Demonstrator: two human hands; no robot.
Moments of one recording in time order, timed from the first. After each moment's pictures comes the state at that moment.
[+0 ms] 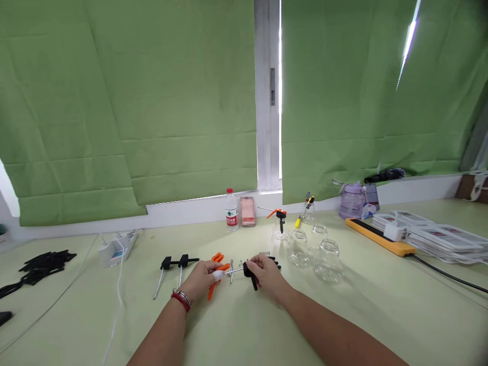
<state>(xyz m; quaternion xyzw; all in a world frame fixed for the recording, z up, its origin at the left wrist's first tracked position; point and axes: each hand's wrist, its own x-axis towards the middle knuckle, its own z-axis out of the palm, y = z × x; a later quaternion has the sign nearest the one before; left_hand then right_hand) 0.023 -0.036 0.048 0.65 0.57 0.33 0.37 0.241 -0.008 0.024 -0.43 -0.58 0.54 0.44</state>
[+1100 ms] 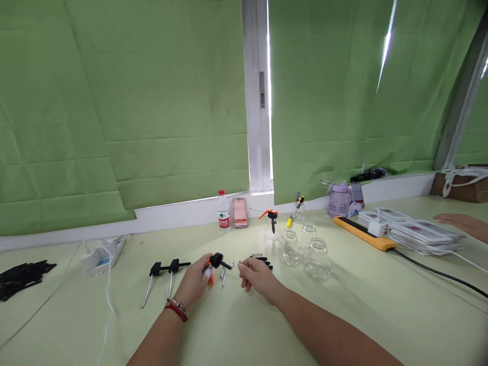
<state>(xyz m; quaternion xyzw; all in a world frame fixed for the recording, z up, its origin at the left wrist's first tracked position) 0.029 -0.033 0.048 0.70 0.61 0.35 0.15 0.245 -0.012 0.026 -0.36 -0.61 0.57 0.43</state>
